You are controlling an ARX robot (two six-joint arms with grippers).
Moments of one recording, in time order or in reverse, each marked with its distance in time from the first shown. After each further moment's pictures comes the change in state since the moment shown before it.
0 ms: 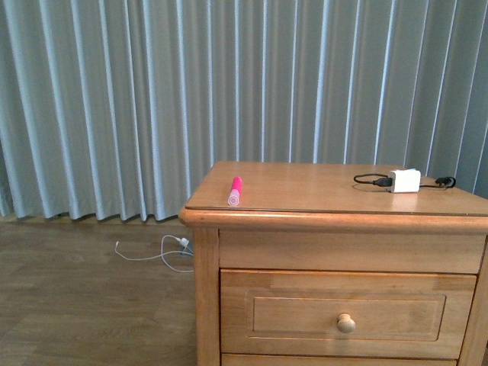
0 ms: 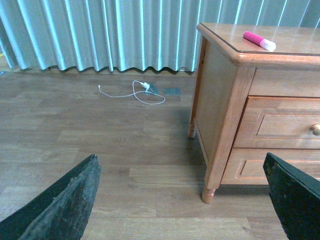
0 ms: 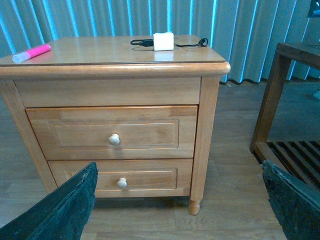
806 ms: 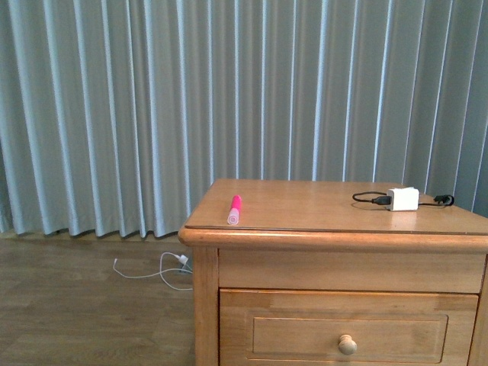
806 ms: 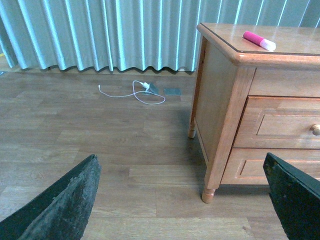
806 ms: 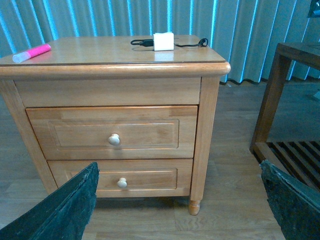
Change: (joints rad) left arm 0.000 0.000 0.000 0.000 0.000 0.000; right arm 0.000 0.000 0.000 0.000 0.000 0.000
